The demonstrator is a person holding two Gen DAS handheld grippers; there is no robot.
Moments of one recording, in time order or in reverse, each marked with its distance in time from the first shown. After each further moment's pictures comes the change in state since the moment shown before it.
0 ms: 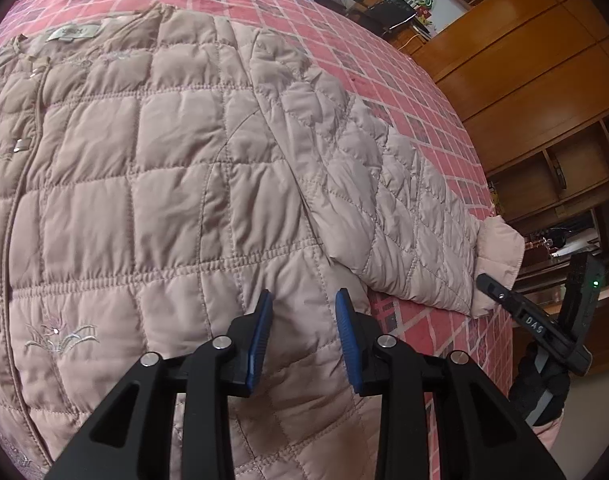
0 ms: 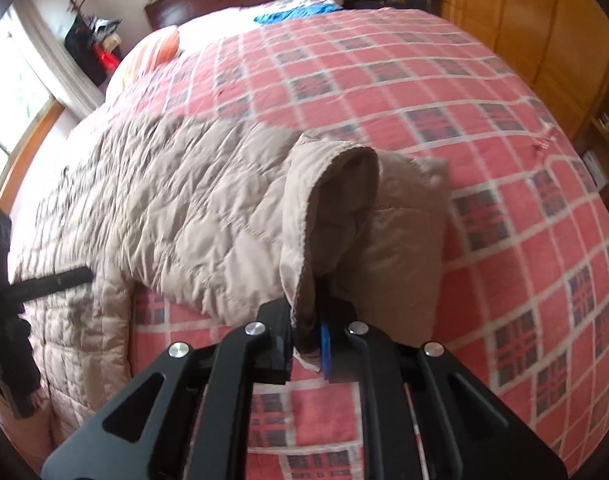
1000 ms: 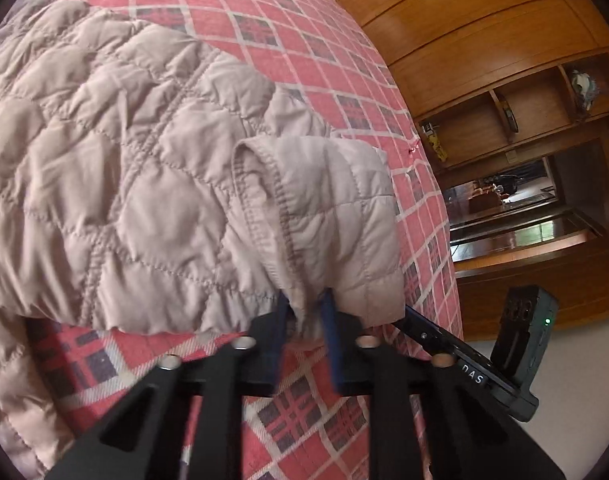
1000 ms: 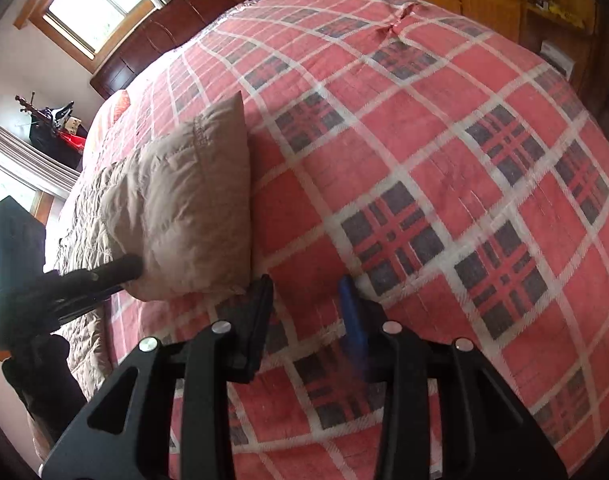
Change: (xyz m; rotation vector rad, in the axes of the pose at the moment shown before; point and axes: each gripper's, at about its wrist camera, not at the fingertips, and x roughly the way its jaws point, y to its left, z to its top) left arm 0.111 -0.157 -0.004 0.110 0.168 -0.205; right arm -0.027 -0.135 -0.077 0.364 -0.034 0.071
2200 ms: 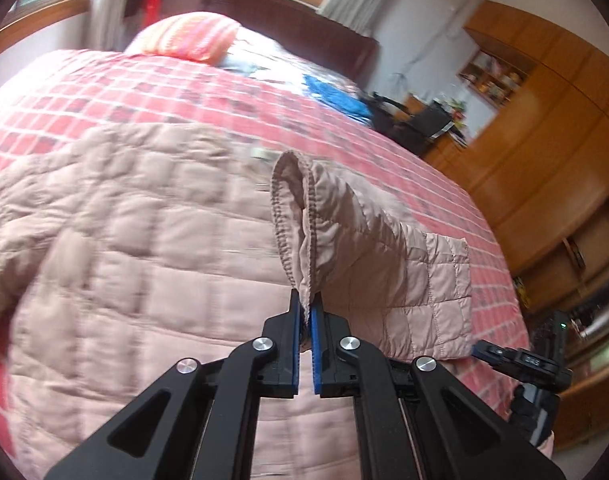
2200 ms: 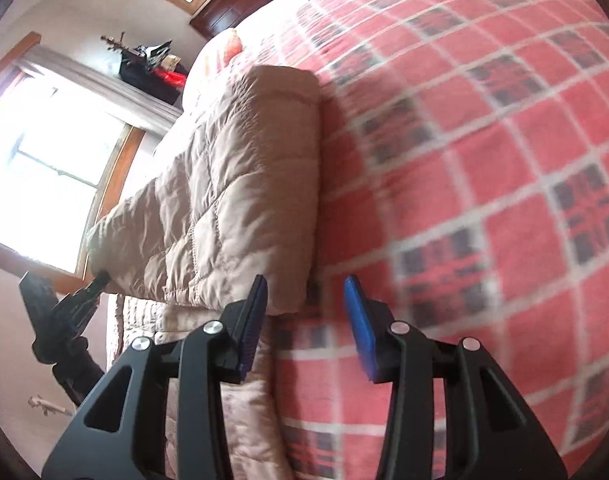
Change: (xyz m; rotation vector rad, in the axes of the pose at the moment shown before) left arm -0.307 0.210 -0.094 -0.193 -0.570 0.365; right arm 0.076 0.189 0.022 -0.254 0.193 0.413
